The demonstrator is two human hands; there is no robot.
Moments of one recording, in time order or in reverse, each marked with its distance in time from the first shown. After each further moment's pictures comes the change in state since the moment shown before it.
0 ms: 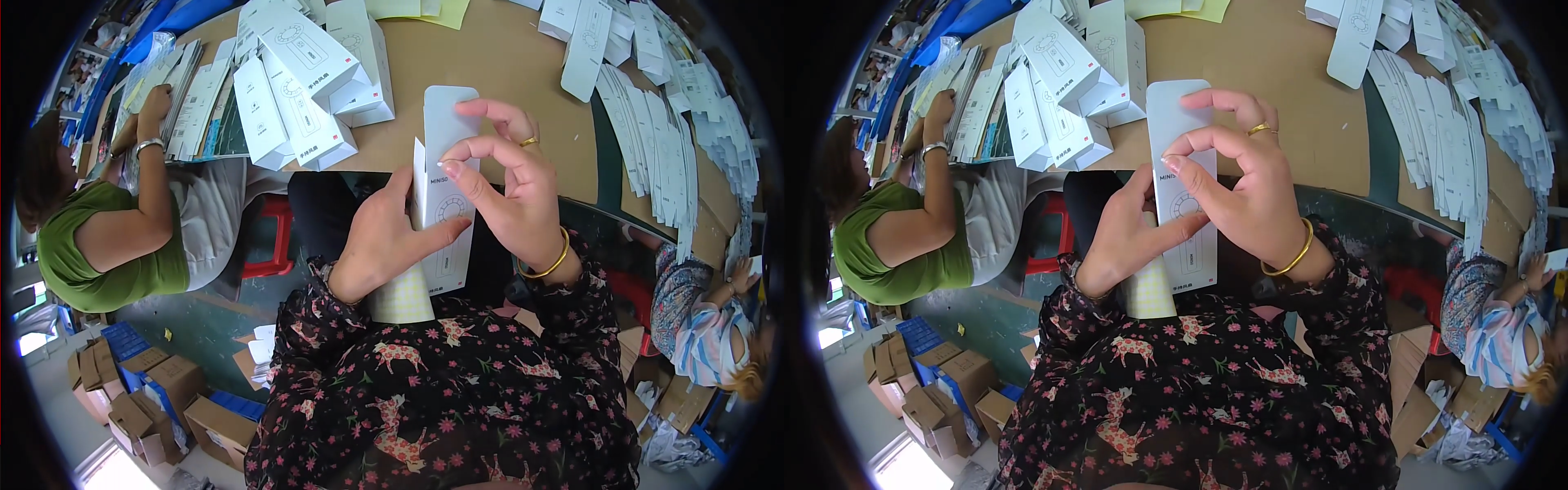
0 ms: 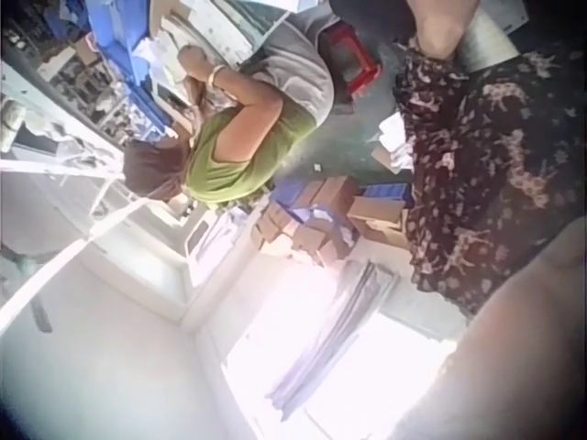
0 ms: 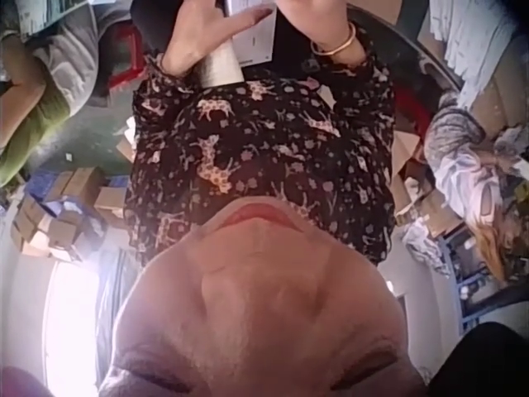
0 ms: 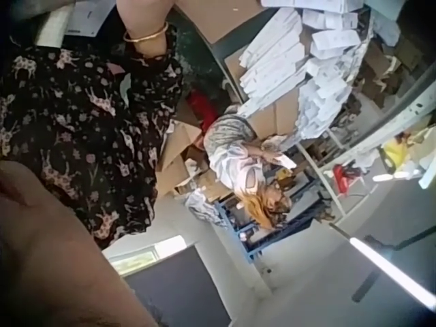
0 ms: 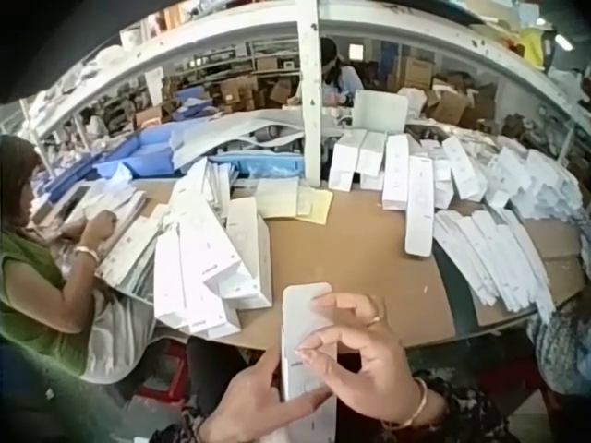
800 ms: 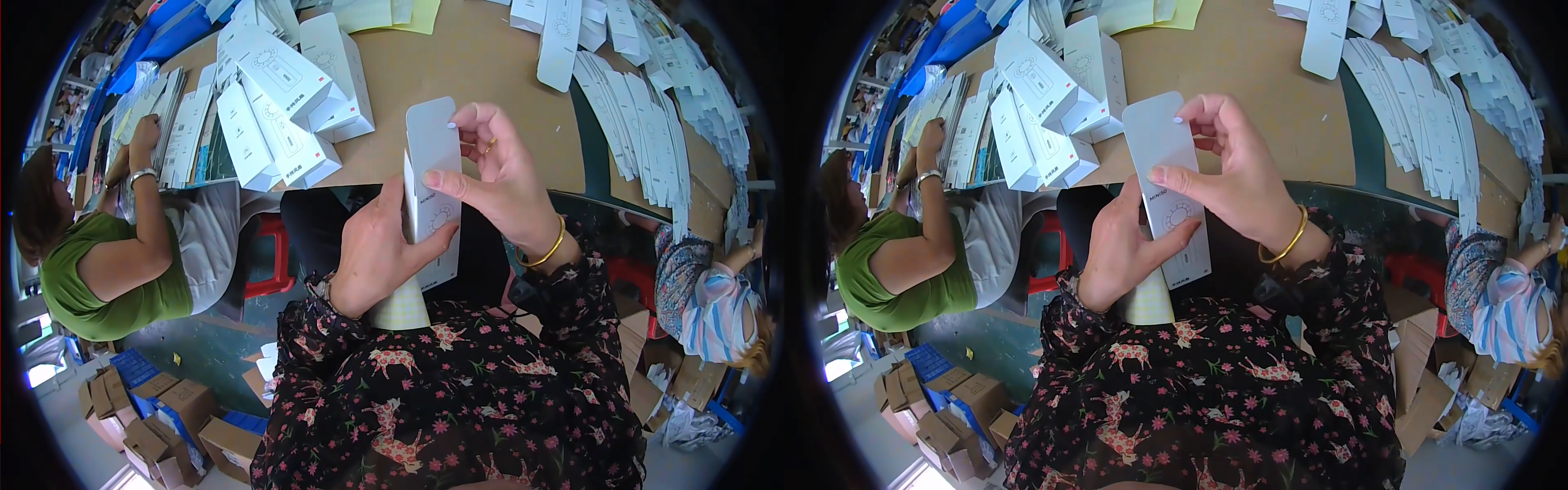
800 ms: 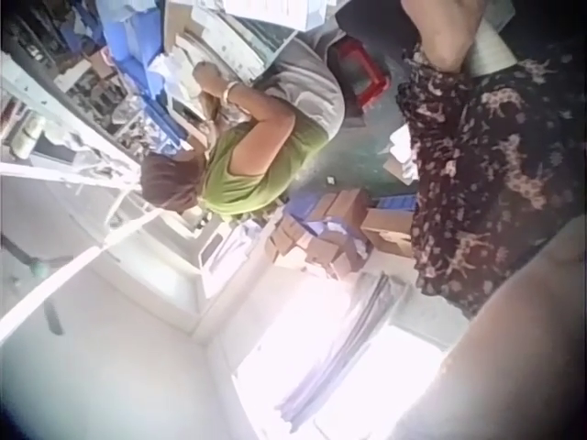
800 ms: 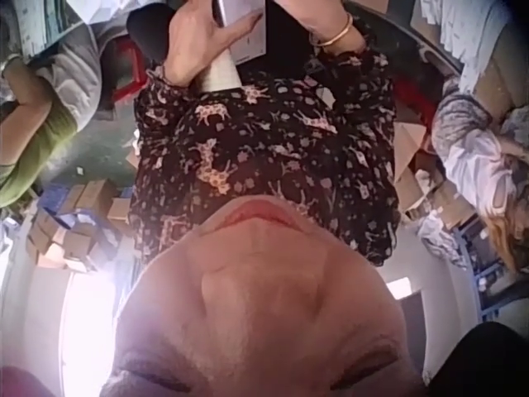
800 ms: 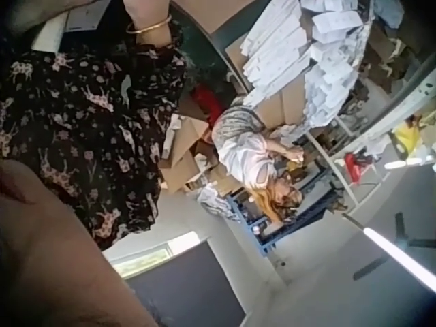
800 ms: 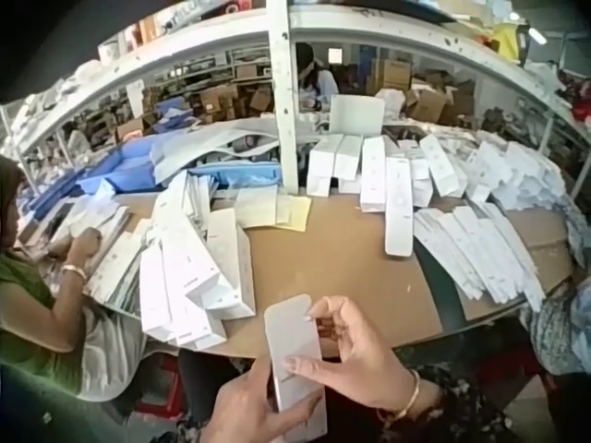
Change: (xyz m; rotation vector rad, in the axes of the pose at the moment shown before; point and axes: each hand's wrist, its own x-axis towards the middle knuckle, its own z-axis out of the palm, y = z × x) left_hand 0.000 0.009 0.009 0.279 0.122 0.257; right_hand 0.000 0.008 -0.008 0.575 -0.070 0.366
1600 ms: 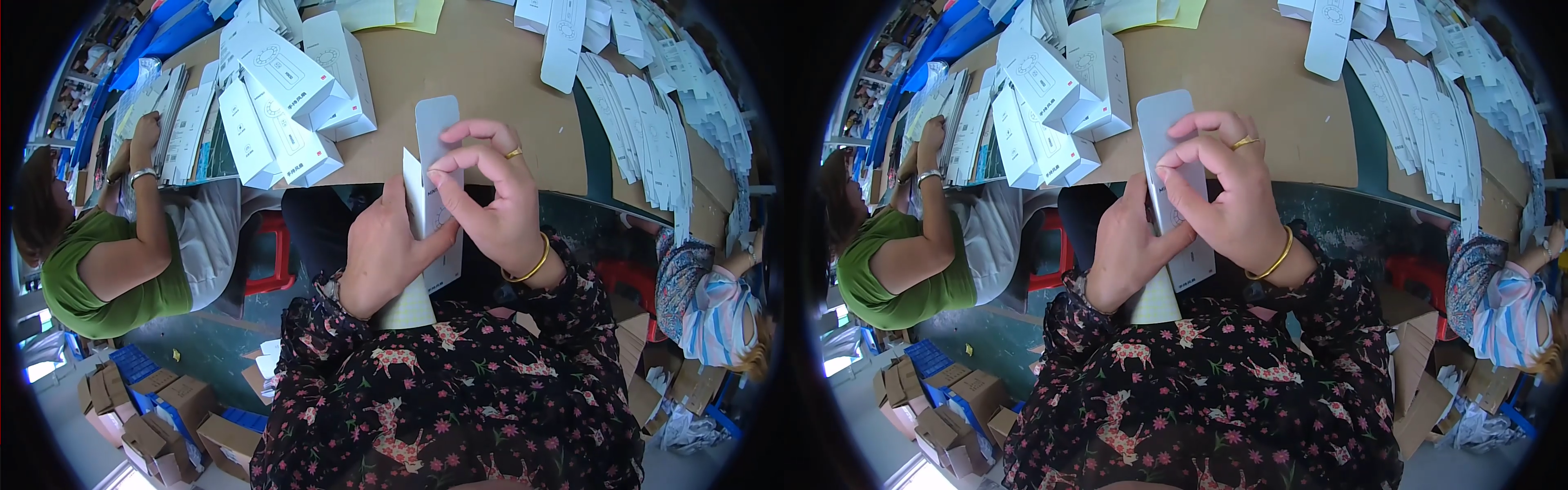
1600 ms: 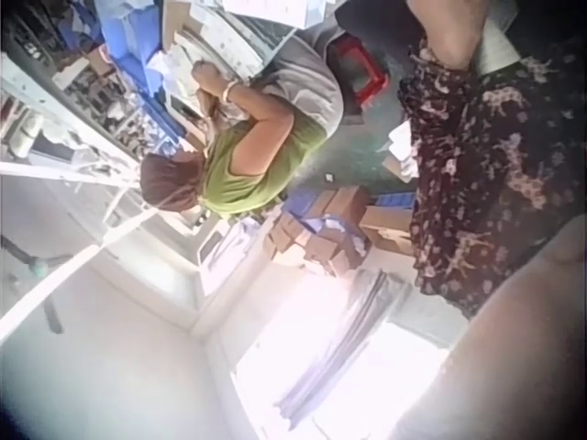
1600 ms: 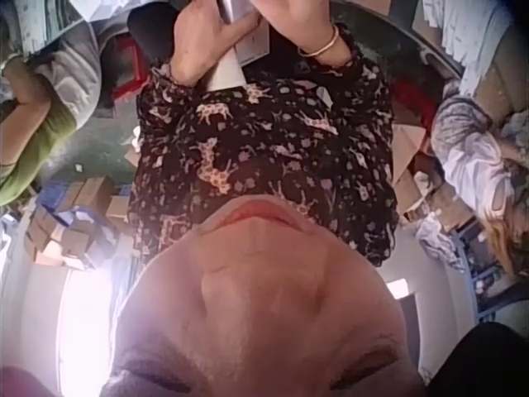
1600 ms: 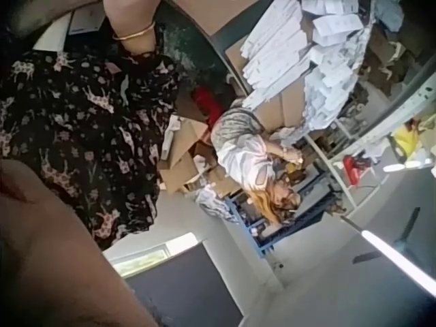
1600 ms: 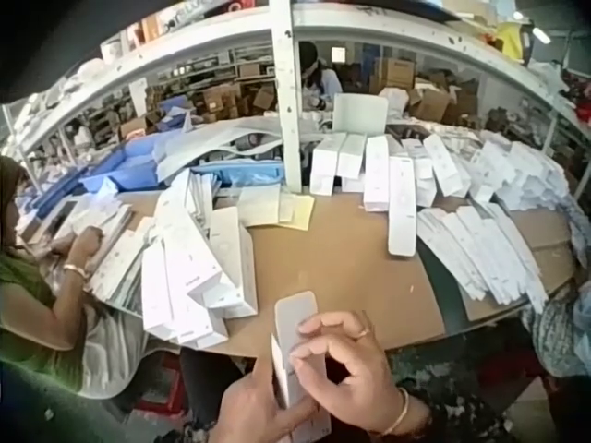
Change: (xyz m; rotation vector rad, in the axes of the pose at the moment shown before) left_hand 0.000 0.009 0.003 0.015 -0.051 -0.145; right_hand -0.017 -0.003 0.012 -0.696 0.133 -0.356
